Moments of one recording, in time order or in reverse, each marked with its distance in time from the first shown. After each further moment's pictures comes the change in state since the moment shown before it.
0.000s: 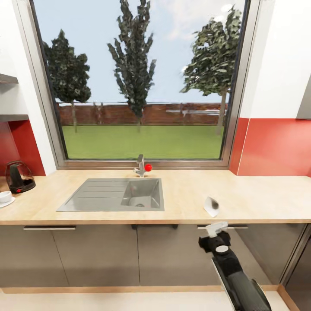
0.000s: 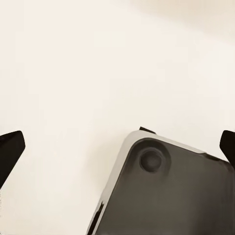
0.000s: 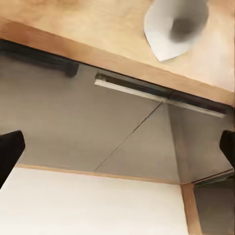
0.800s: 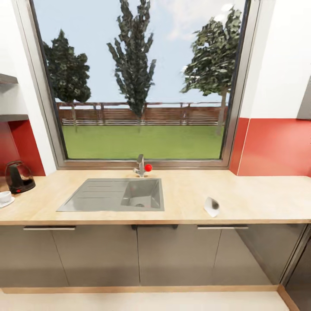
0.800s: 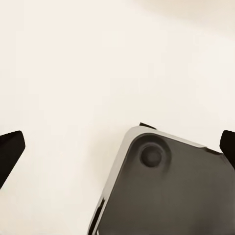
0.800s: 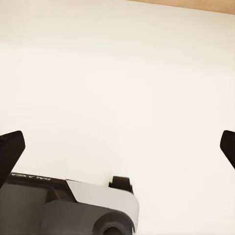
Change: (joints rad) left arm 0.000 -0.003 -0.003 0.013 -0.015 0.000 0.000; right arm 0.001 0.009 -0.065 1.360 -0.212 -0.892 0.105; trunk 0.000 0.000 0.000
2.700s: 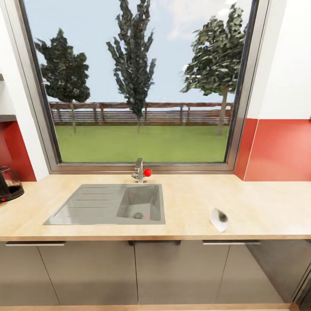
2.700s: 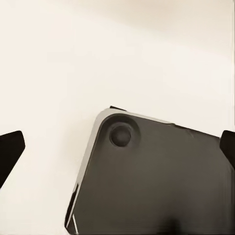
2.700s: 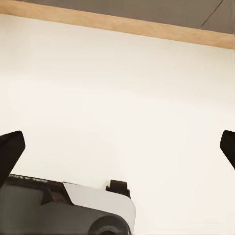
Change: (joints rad) left arm -0.004 0.004 0.002 0.062 -0.010 0.003 -0.172; right arm 0.017 -0.014 -0.005 0.002 0.022 -0.051 0.016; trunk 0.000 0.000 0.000
